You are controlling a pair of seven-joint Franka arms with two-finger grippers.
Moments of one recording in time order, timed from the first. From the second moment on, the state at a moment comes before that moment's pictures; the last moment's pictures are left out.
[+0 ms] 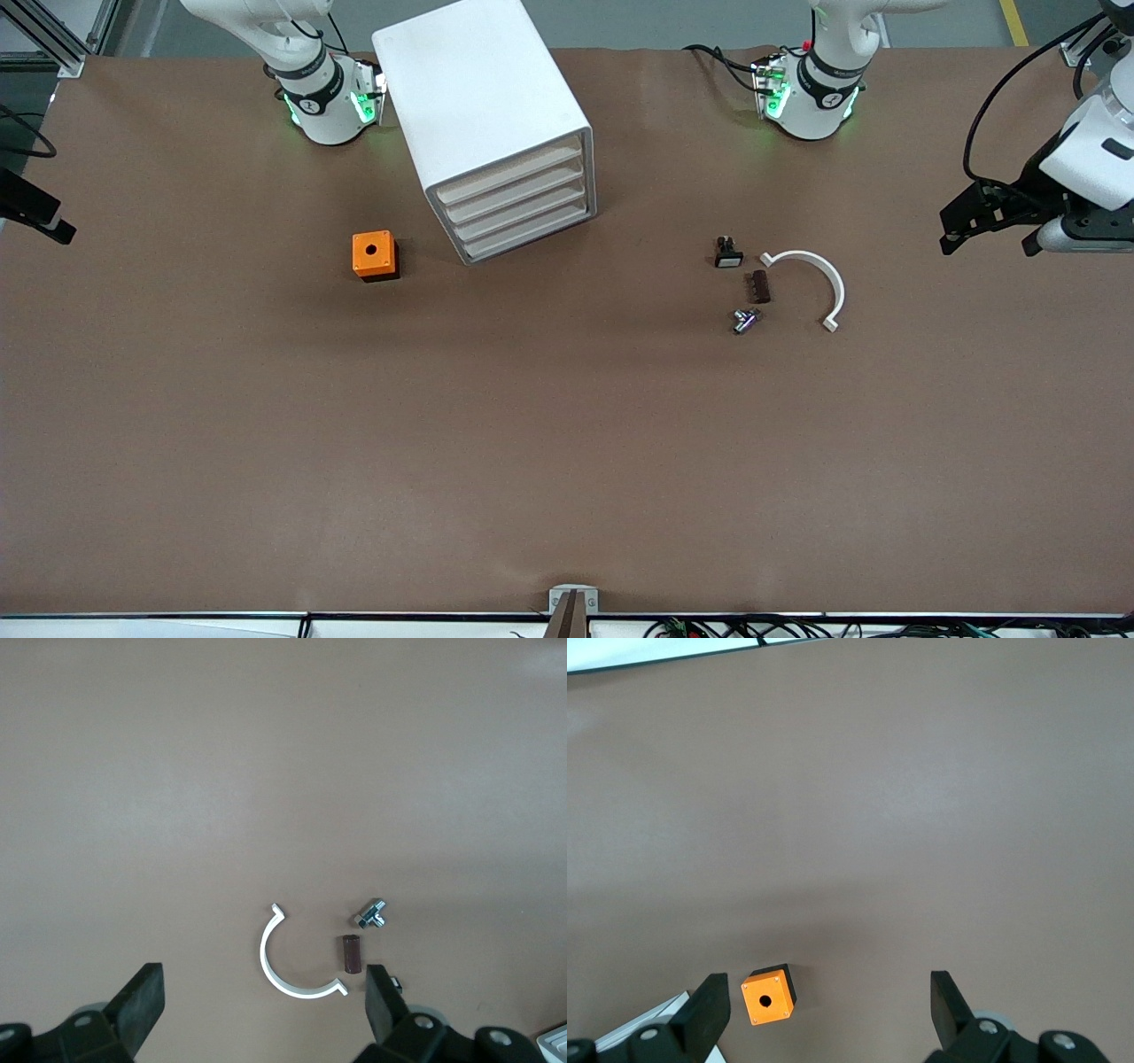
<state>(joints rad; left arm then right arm) -0.03 -0.06 -0.07 -1.67 0.00 1.72 -0.06 0.01 -0.02 -0.13 -1.51 0.05 1.57 -0.01</state>
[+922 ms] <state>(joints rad) -0.02 -0.06 -0.07 -1.64 0.00 1.70 -0.08 0.03 -0.04 -0.13 -1.56 0.05 1.60 -0.01</state>
